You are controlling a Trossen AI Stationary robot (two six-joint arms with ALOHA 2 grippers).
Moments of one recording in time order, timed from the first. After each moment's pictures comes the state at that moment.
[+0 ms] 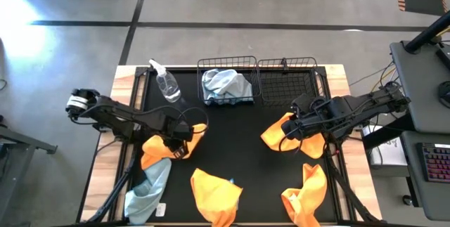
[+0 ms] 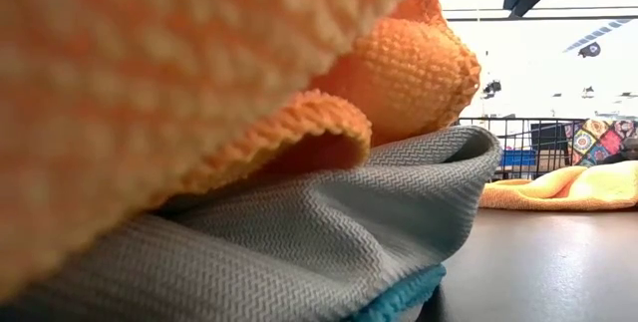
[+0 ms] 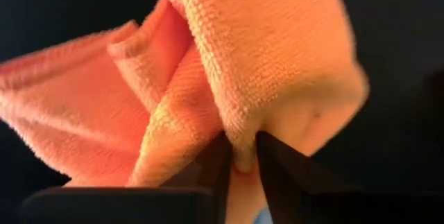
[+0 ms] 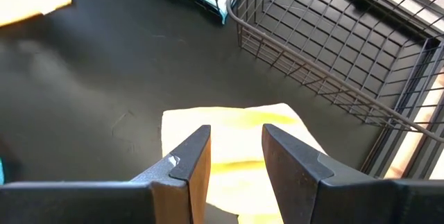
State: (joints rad) left arm -0.14 1.41 0.76 -0.83 0.09 -0.82; right arm 0.32 1.26 1.37 -1.48 0.50 1.19
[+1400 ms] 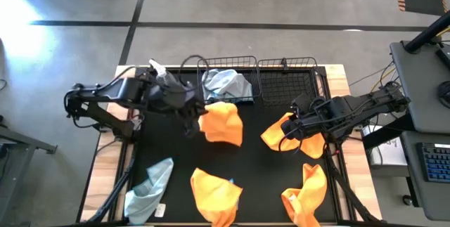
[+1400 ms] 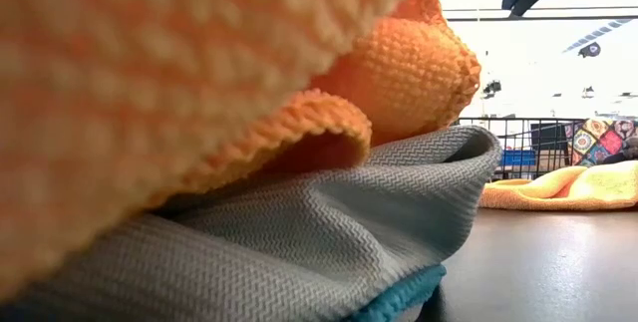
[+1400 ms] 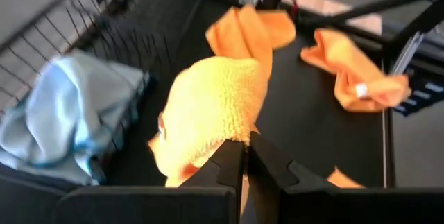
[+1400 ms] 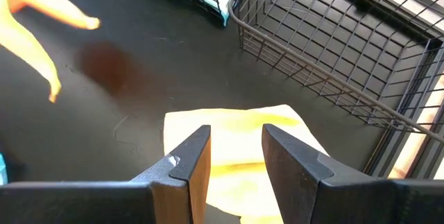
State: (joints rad) left arm -0.14 1.40 1.71 -1.01 -0.26 -0.42; right arm 0.32 1.26 1.37 -1.47 0.50 1.20
